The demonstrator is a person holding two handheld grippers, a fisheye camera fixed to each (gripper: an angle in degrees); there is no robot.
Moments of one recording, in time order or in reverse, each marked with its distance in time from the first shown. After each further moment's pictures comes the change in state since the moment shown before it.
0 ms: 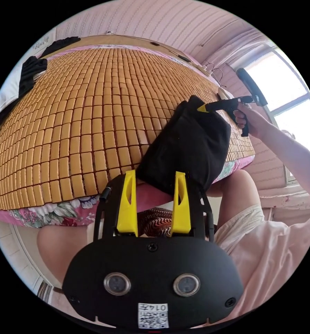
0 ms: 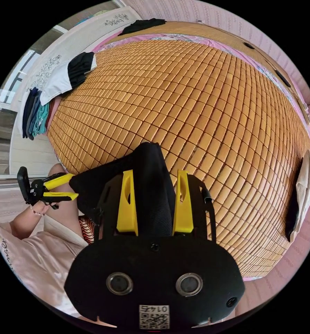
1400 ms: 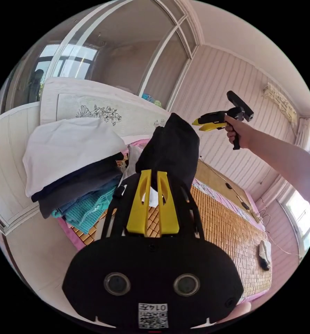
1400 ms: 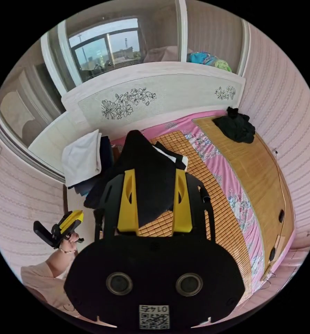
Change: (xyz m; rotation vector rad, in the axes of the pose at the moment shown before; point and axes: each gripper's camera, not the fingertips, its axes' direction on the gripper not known) left arm -0.133 0.038 -0.307 0.973 -0.439 -0.541; right arm -0.443 -0.351 -0.245 0.293 0.032 -0.644
